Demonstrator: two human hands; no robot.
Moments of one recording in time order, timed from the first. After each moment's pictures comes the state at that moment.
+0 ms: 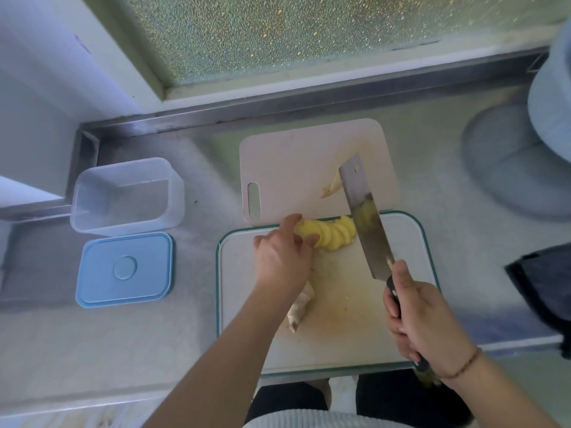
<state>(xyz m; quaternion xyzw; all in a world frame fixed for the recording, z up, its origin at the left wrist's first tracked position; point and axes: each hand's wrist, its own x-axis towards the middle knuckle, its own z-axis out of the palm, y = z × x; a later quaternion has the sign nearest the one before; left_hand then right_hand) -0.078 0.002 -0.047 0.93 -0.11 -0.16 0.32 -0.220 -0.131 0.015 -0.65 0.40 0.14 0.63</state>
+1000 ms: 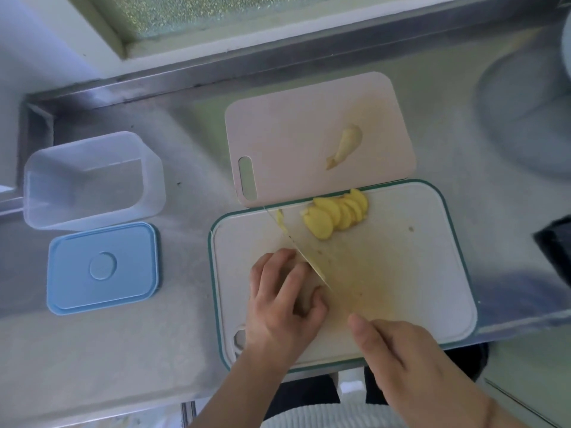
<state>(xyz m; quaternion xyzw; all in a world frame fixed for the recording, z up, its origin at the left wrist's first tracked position) -0.143 0.069 -0.093 0.86 -0.31 0.05 0.40 -0.237 -0.073 0.018 -0.80 0.27 0.21 0.48</state>
